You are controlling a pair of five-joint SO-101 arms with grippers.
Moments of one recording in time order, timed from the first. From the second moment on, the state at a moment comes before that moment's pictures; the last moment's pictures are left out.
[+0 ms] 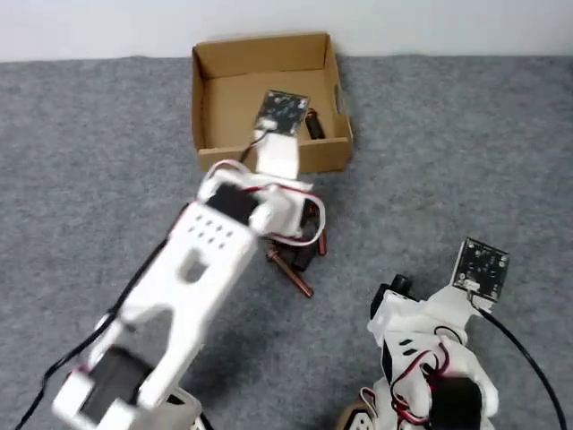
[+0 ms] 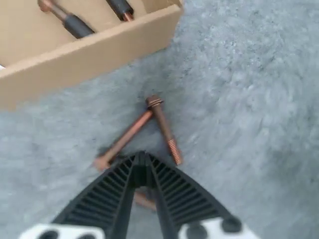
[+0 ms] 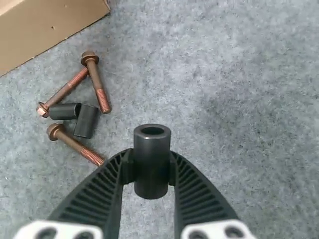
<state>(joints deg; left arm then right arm) 27.3 -2.1 11.9 62.2 24.7 -3.7 -95.6 66.5 85.6 -24.1</state>
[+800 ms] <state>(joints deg) 27.5 50.4 -42.2 83.6 32.0 -3.7 -95.6 66.5 85.6 -24.1</state>
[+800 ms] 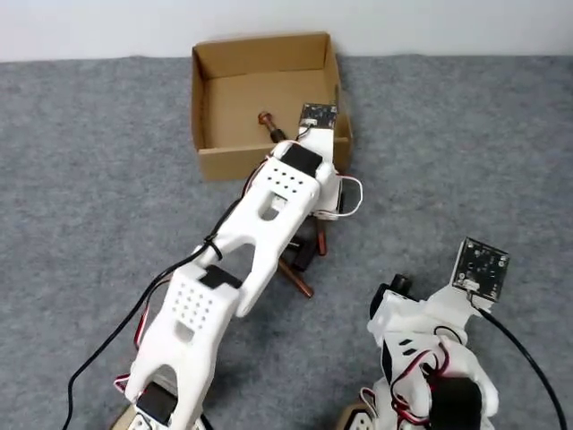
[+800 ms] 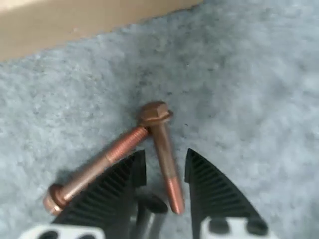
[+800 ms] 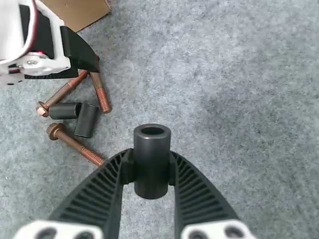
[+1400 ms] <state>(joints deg) 27.1 72.2 -75.8 96.0 33.2 -3.7 -95.6 66.5 85.6 -24.1</state>
